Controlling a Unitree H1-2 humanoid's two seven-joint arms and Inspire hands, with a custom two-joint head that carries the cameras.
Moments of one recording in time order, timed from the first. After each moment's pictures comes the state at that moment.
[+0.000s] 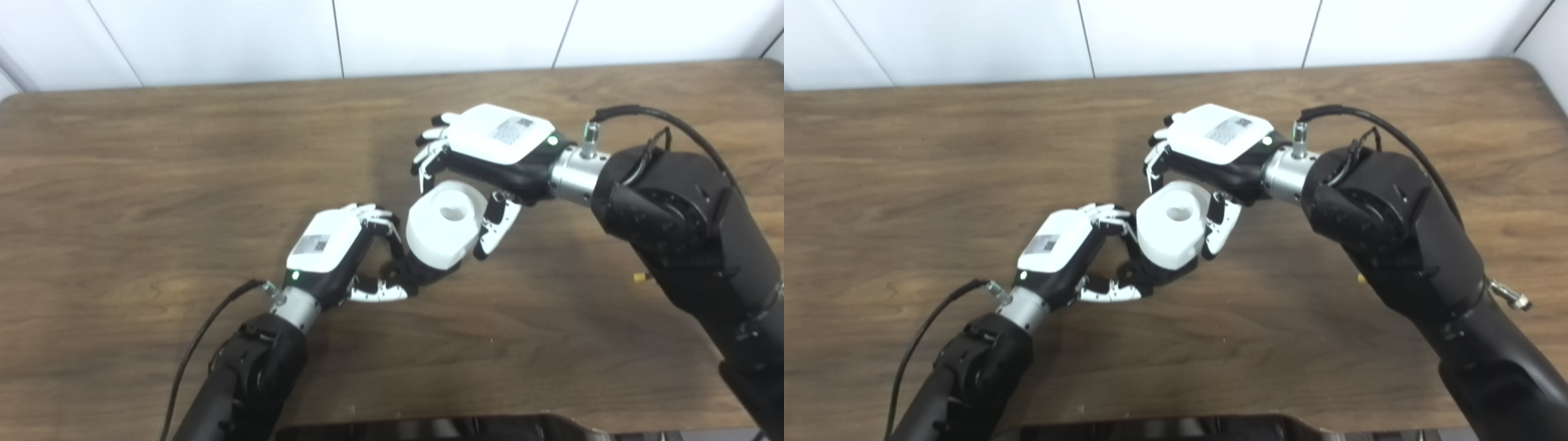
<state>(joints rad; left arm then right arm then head) -0.02 0.21 -0.44 -0.28 0.90 0.13 -0.24 -0.51 -0.47 0.39 -0.55 -0.73 0.15 0.91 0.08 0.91</state>
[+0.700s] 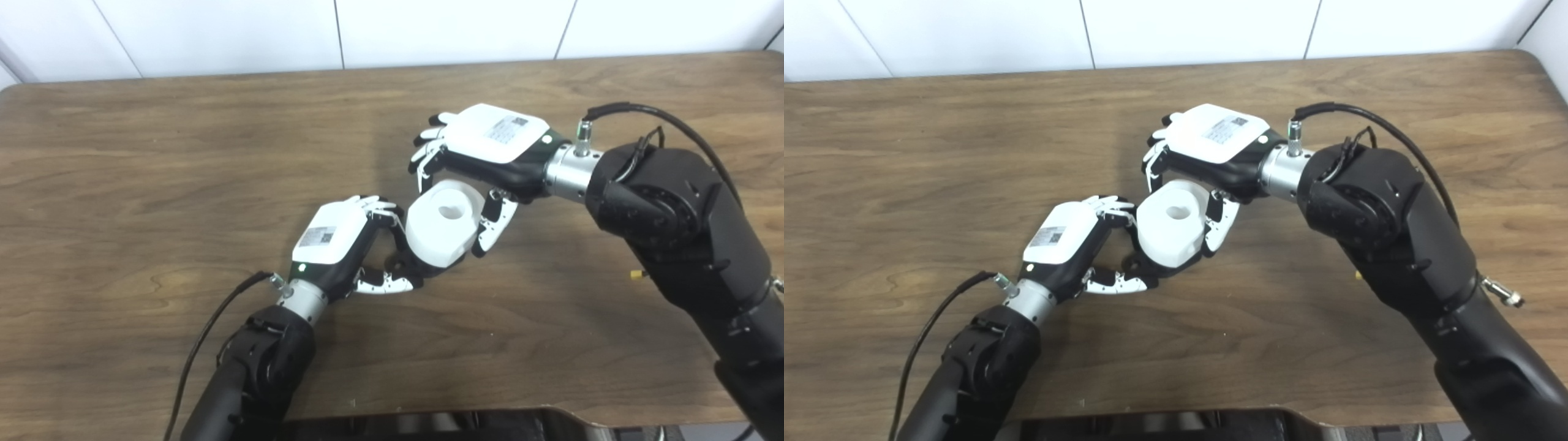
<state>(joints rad) -0.03 0.19 -0.45 -0.28 0.92 0.16 -0.25 -0.50 -0.45 0.39 -0.51 -0.73 0.11 0.90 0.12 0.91</state>
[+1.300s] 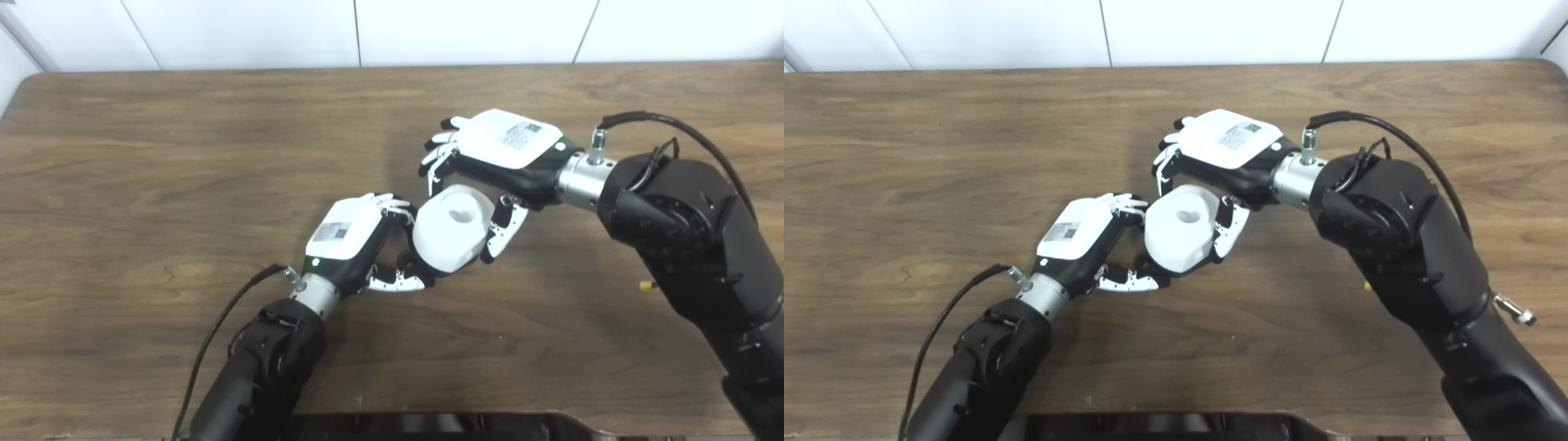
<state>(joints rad) -0.03 0.19 -0.46 -0.29 0.92 0.17 -0.25 -0.49 -0.44 0.39 -0.51 -0.73 0.11 0.90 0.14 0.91</state>
